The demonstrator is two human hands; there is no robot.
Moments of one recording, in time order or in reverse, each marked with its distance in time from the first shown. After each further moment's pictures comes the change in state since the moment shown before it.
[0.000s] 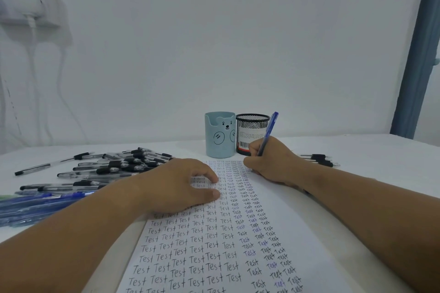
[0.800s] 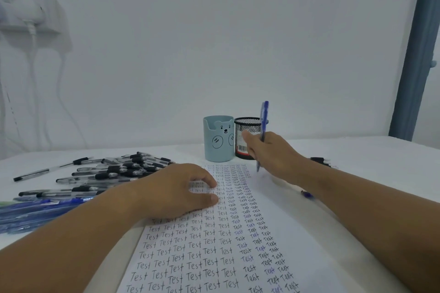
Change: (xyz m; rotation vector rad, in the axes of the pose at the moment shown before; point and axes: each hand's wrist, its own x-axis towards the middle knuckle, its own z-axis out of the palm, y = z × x) left_hand 0.000 -0.002 0.001 -0.018 -0.004 0.005; right_hand -0.004 -0.015 -0.010 0.165 0.057 -0.025
